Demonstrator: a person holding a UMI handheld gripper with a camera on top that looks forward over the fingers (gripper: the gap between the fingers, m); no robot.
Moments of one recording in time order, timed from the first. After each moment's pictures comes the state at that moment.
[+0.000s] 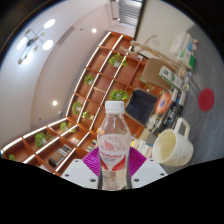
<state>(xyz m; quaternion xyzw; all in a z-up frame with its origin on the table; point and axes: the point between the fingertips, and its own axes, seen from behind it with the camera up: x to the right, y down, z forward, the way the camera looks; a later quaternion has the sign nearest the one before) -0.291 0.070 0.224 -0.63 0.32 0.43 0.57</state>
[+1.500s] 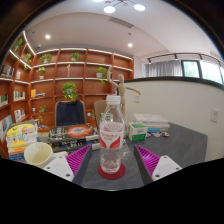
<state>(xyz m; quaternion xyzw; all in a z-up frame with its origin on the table) -0.029 0.044 0.105 -0.76 0.17 -0.16 0.61</state>
